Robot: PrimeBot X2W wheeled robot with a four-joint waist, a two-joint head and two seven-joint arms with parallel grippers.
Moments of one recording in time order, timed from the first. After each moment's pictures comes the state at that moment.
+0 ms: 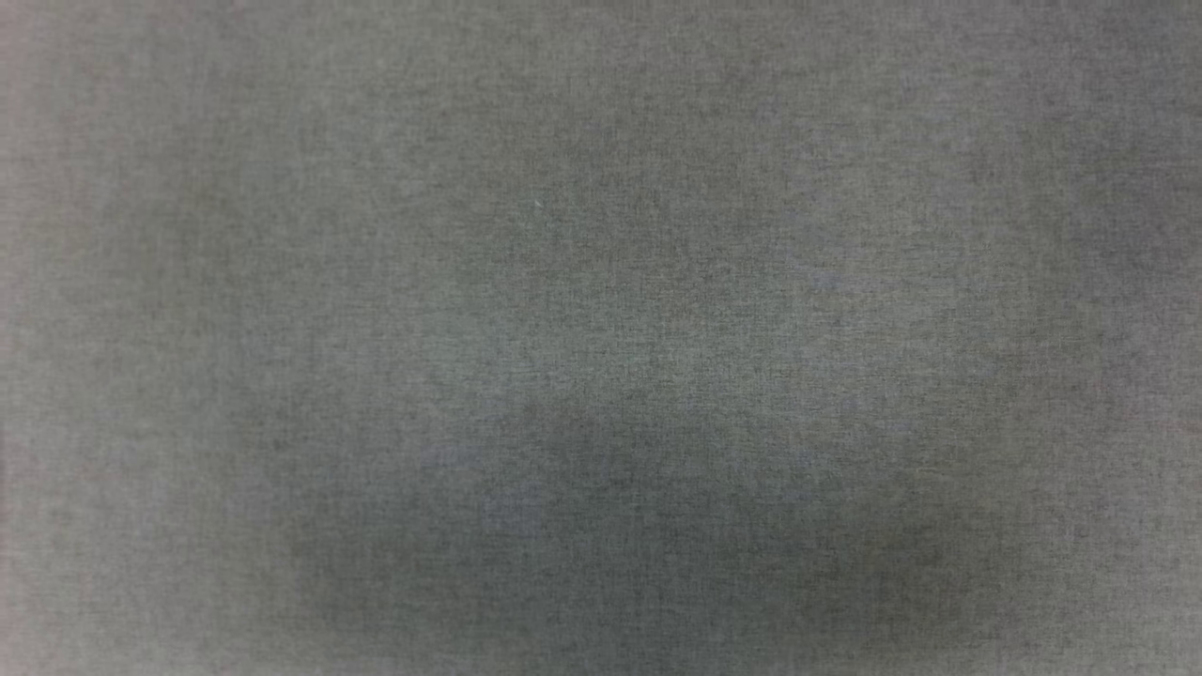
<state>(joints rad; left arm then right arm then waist) -1.68 0.39 -0.34 0.75 -1.08 -0.09 -0.18 -1.69 -0.36 0.03 0.95 0.42 0.13 0.02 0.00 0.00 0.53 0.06</state>
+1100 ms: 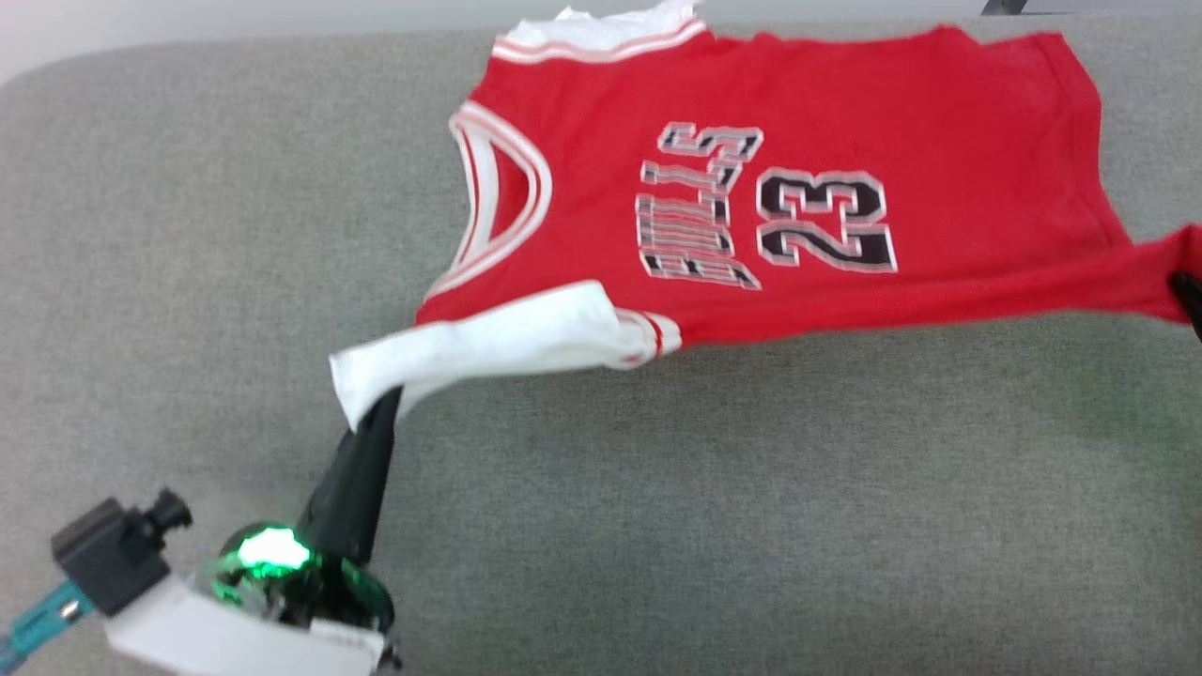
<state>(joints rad) -0.08 0.45 -0.32 -0.28 -1.18 -0.13 -0.26 -0.33 -0.72 0.16 0.06 0.86 0.13 0.18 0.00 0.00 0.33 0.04</state>
